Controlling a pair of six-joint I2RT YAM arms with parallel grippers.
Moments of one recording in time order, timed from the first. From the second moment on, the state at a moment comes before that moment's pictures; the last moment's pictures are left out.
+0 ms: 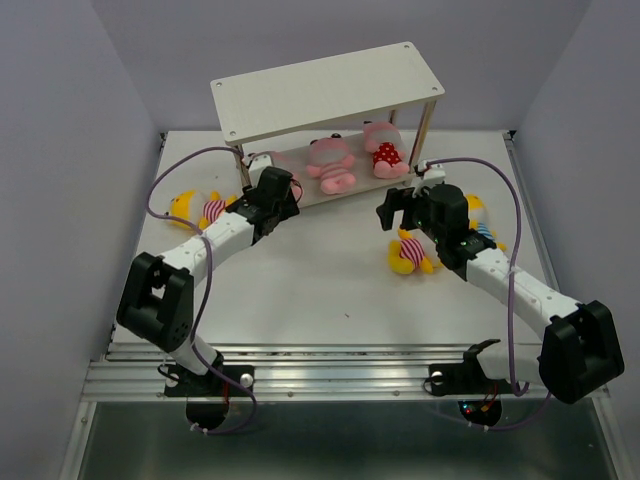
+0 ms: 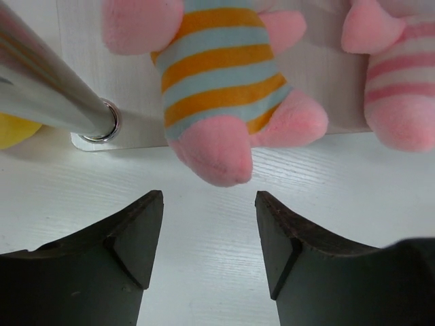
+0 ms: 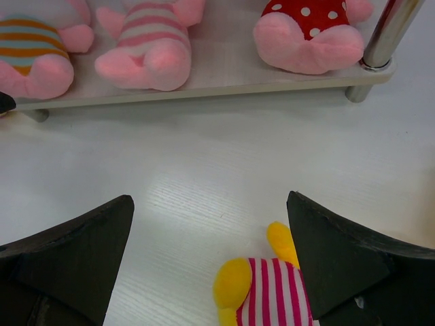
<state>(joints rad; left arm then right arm) -0.50 1.58 1.10 -0.26 -0.41 -0.64 0.42 1.24 0.80 0.12 0.05 0.21</state>
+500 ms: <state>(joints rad) -0.50 1.29 1.06 -0.31 -0.33 -0.64 0.42 1.24 0.80 0.12 -0.03 0.19</state>
